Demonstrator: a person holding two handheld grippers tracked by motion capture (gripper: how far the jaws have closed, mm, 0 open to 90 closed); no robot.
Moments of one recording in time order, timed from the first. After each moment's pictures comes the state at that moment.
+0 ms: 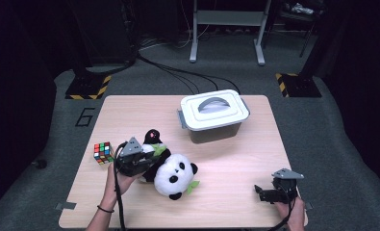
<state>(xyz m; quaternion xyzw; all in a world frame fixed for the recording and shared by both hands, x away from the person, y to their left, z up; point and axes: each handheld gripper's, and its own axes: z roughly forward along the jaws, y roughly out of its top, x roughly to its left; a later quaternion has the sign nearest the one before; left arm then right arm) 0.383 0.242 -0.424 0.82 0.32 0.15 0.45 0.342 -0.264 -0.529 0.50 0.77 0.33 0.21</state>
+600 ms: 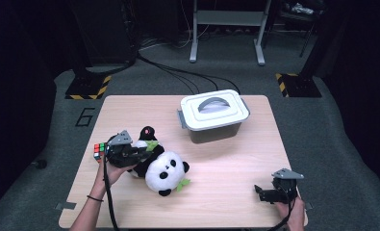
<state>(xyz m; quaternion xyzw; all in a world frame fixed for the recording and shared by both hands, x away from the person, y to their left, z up) 0.417 0.277 -0.429 0.83 0.30 0.10 0.46 0.343 -0.264 -0.529 0.50 0.78 0.33 0.21</state>
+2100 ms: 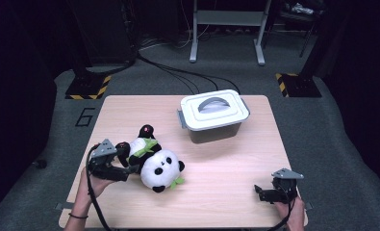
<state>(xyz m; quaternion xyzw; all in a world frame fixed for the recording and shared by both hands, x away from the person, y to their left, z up) 0.362 0.310 -0.417 0.82 0.36 0.17 0.43 0.342 -0.263 -0.529 0.50 0.77 0.33 0.21</state>
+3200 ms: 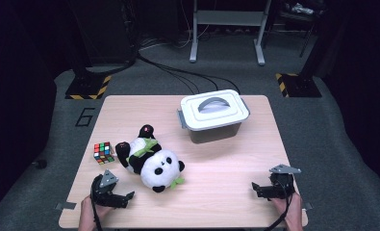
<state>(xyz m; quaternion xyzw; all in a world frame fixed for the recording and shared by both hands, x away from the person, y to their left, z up) 0.332 0.327 -0.530 0.82 0.43 0.18 0.34 0.354 -0.255 -0.520 0.51 0.78 0.33 0.19</state>
